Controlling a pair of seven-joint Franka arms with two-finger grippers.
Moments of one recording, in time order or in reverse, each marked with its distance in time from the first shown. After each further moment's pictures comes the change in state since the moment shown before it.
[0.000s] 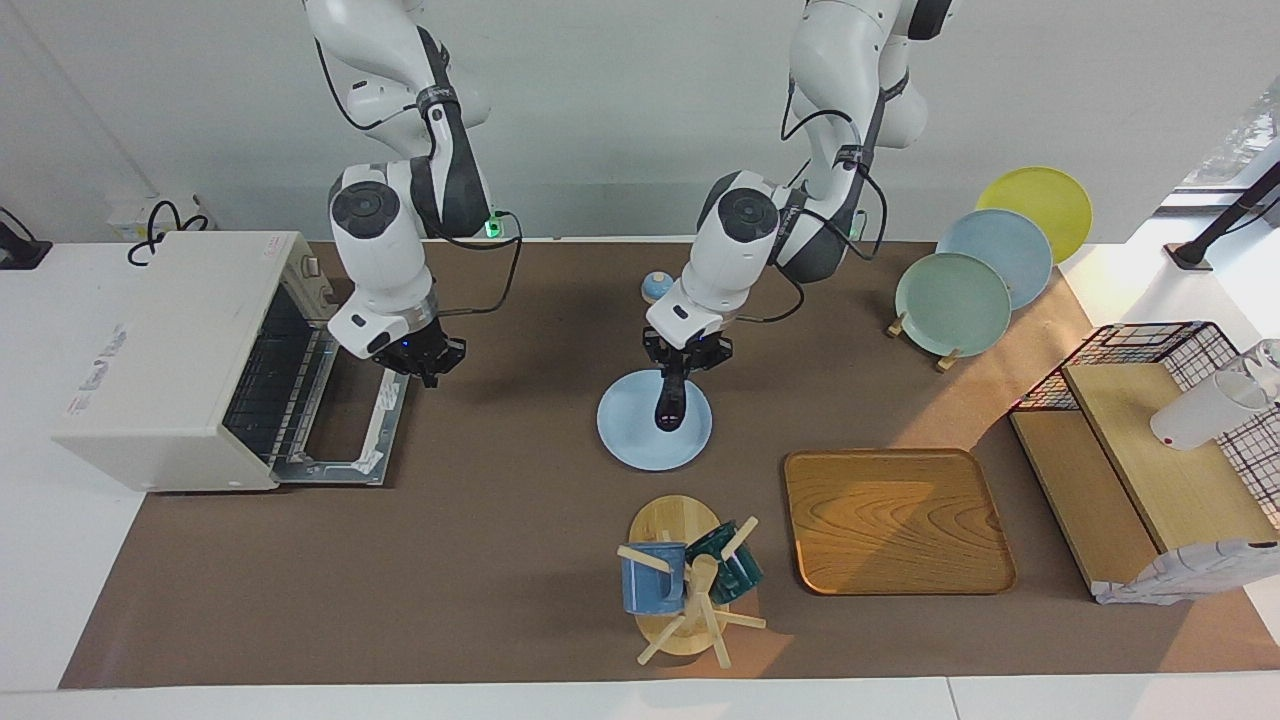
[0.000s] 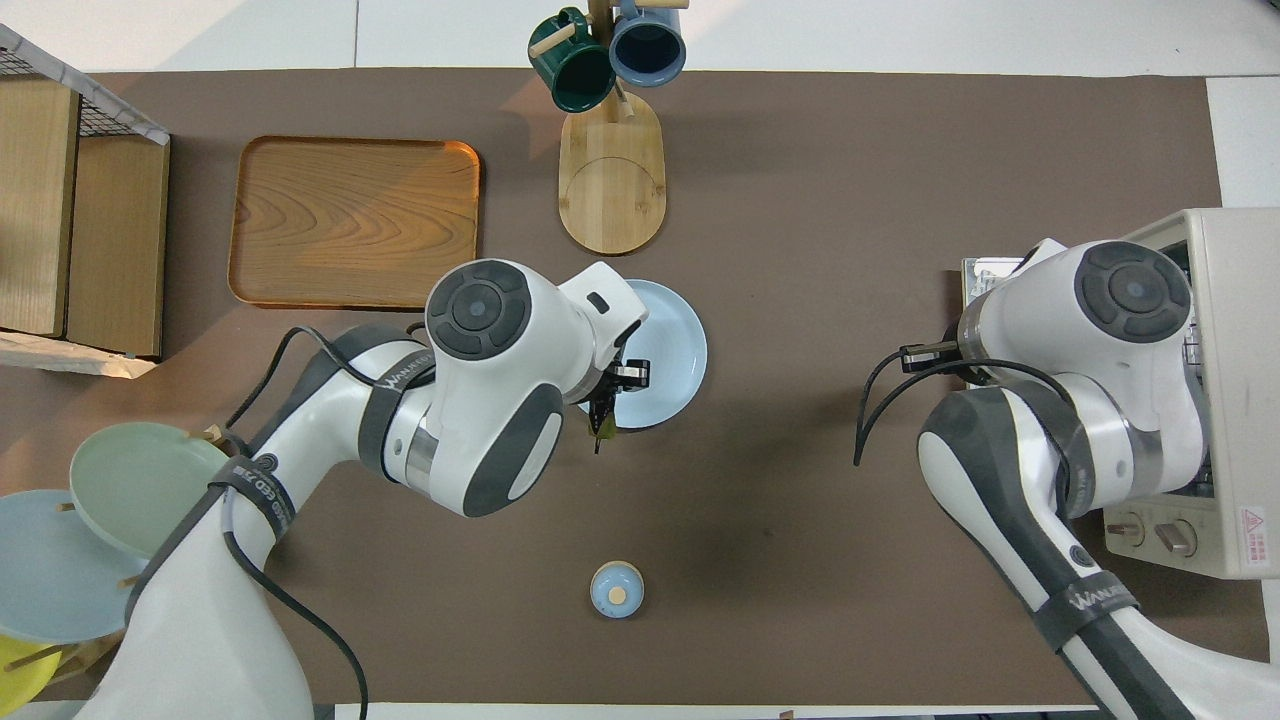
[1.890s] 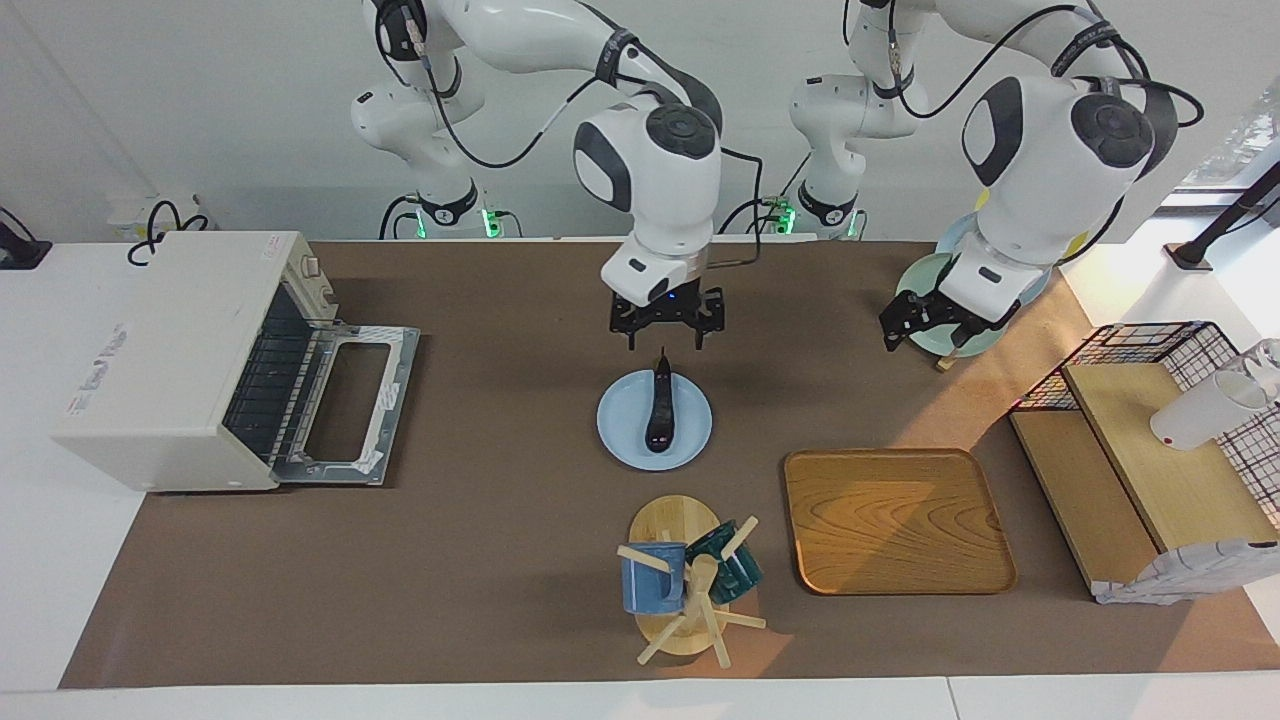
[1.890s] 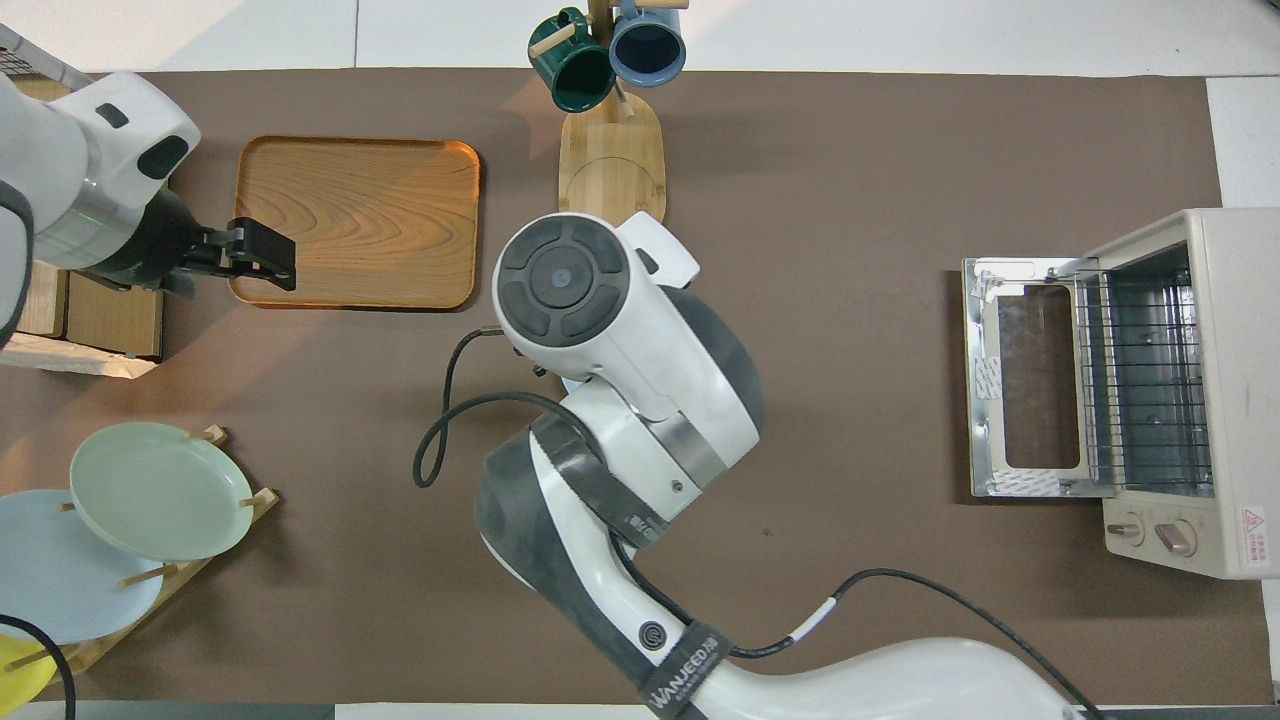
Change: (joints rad) left arm 0.468 -0.166 0.055 0.330 0.141 -0.631 0.263; right arm 0.513 0.457 0.025 0.752 0.035 -0.200 0.598
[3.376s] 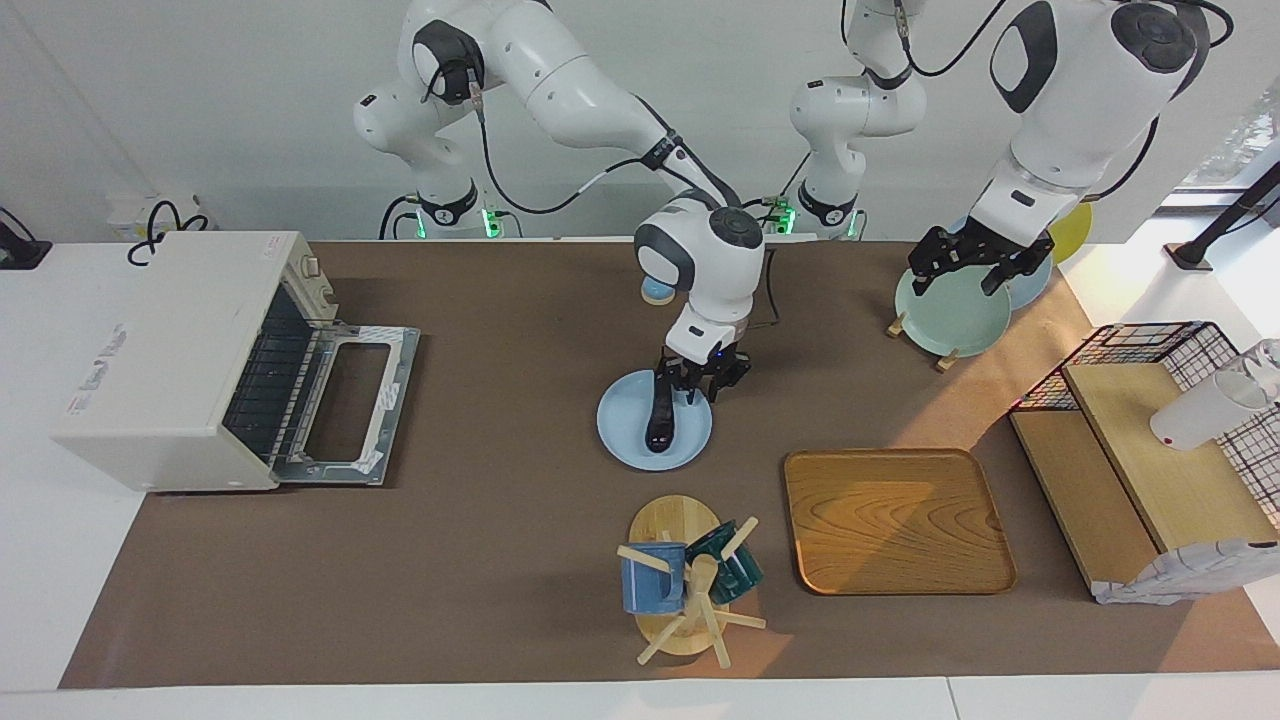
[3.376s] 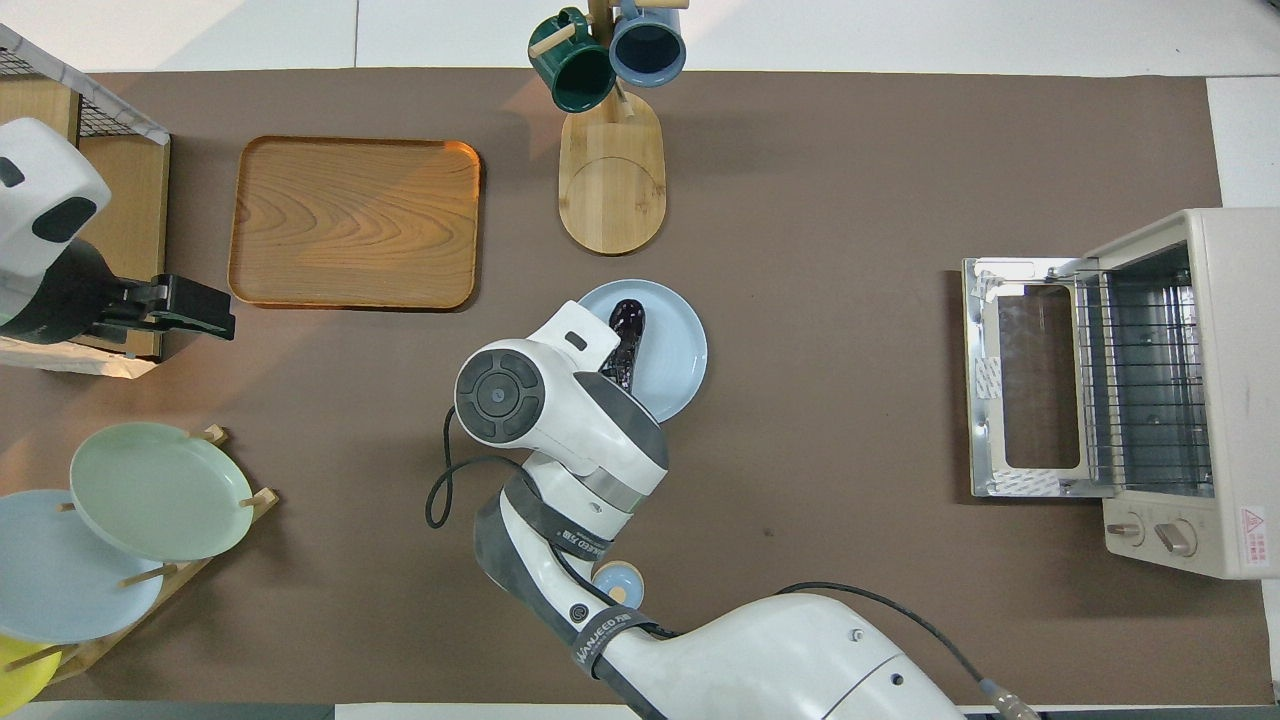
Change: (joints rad) left arm 0.106 -0.142 -0.069 -0.114 0.015 -0.024 0.094; right arm 0.084 0.139 -0.002 -0.169 -0.085 0.301 0.023
